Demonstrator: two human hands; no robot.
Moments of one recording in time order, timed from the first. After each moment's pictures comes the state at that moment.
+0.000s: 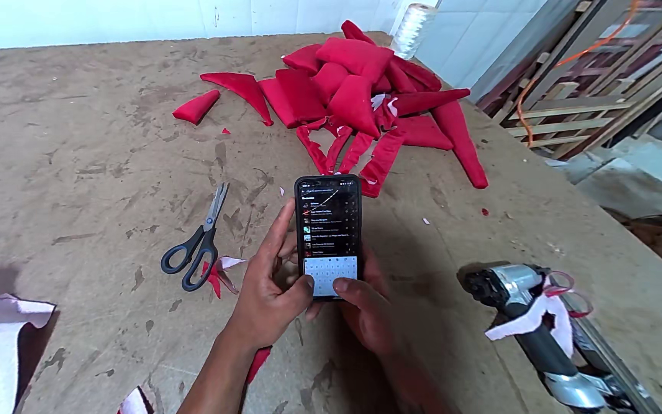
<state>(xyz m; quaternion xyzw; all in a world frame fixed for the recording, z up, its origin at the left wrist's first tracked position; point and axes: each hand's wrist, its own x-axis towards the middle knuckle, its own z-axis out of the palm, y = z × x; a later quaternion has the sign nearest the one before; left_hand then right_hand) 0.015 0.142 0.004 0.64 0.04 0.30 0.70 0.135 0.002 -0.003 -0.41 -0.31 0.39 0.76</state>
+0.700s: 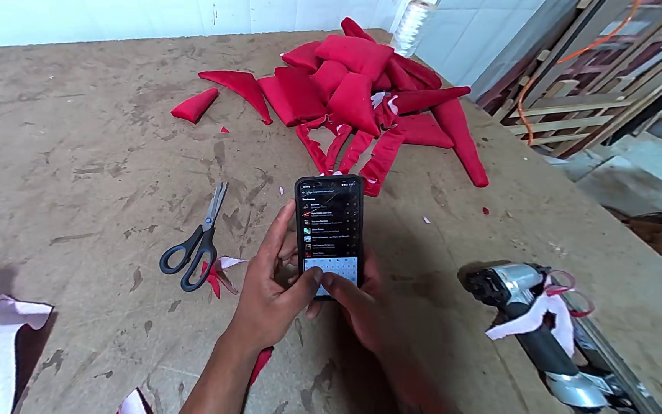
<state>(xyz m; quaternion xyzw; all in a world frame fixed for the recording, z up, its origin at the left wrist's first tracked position) 0.019 0.137 0.005 0.63 0.06 0.31 0.71 0.128 0.007 0.008 -0.50 -0.28 0.35 0.74</state>
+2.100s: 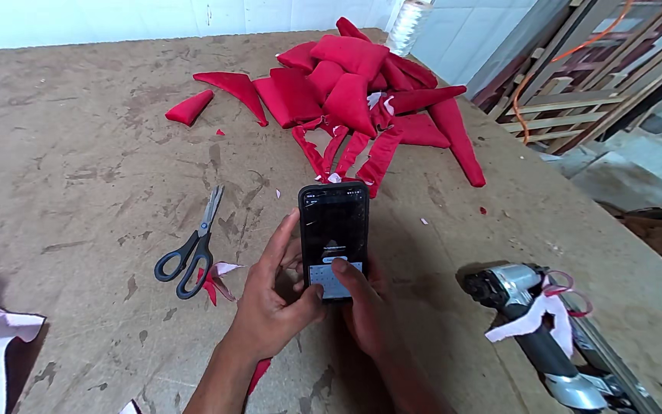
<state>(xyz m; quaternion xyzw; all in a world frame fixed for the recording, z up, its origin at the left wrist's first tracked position) 0.021 0.140 0.001 0.69 0.03 0.32 0.65 0.131 0.012 0.003 -0.51 -0.25 0.30 0.77</state>
